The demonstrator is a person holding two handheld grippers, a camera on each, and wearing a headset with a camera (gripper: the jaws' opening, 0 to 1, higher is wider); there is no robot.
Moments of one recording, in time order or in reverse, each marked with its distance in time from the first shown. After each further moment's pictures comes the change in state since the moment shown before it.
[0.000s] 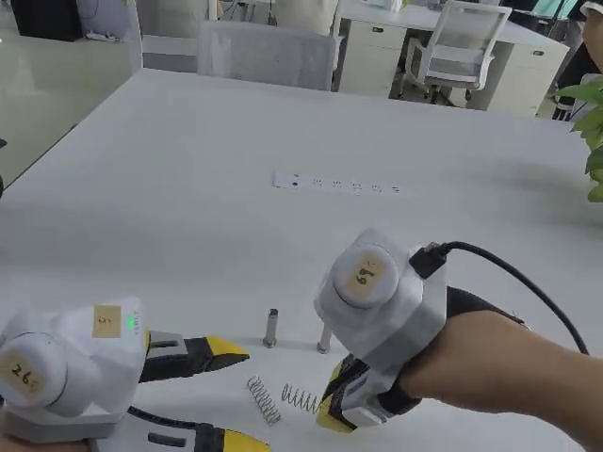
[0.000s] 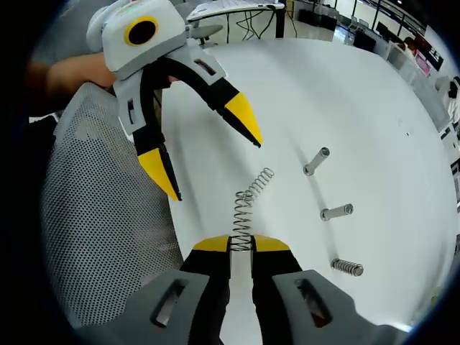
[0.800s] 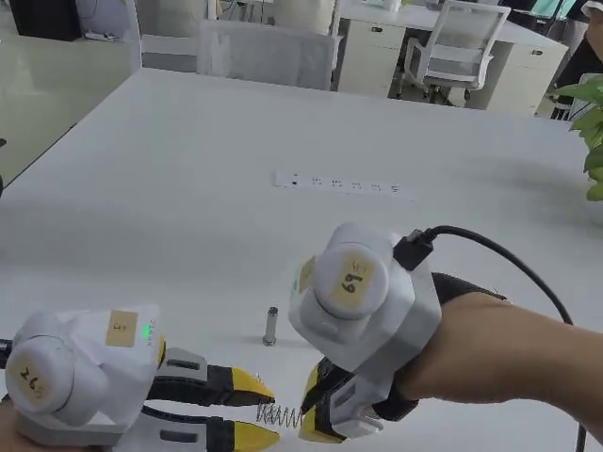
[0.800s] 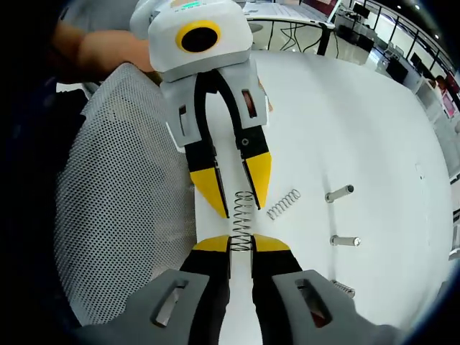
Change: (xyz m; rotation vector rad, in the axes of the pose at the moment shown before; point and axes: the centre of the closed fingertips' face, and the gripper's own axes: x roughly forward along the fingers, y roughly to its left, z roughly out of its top) left arm 0.007 -0.024 0.005 0.063 -0.001 -0.119; right arm -0.008 0.028 0.015 -0.185 0.015 0.076
